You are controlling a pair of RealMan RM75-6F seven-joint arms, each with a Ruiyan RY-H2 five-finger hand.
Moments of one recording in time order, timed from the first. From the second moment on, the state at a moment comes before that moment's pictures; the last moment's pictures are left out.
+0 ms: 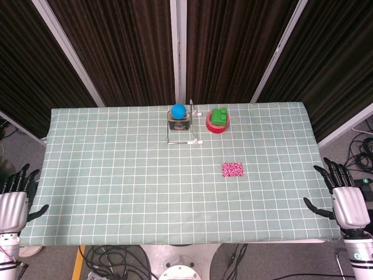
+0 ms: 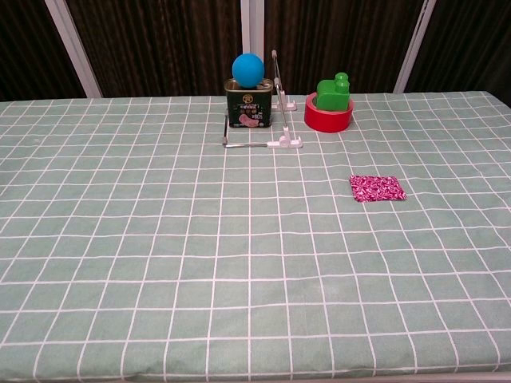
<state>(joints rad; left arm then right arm) -0.04 -1.25 -0.07 -1.55 1.44 1.55 0.14 0.11 -1.10 0.07 -1.58 -1.54 1.48 0.13</state>
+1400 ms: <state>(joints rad) -0.03 -1.23 -0.05 -1.54 1.44 1.52 0.10 0.43 -1.46 0.17 -1.50 -1.14 0.99 -0.35</state>
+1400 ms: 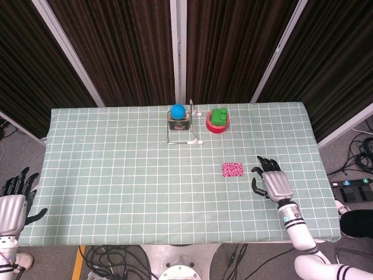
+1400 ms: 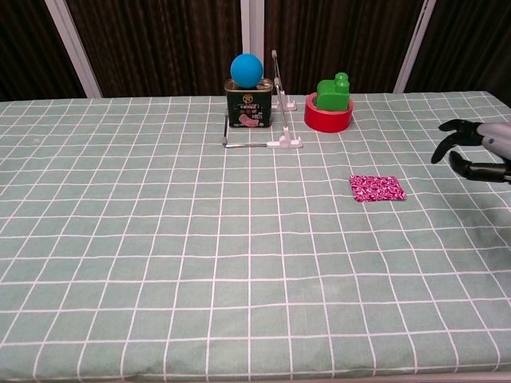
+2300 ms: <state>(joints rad) -0.03 -1.22 -0.05 -1.56 1.42 1.51 0.11 0.63 -1.75 0.18 -1.11 -0.98 0.79 -0.36</state>
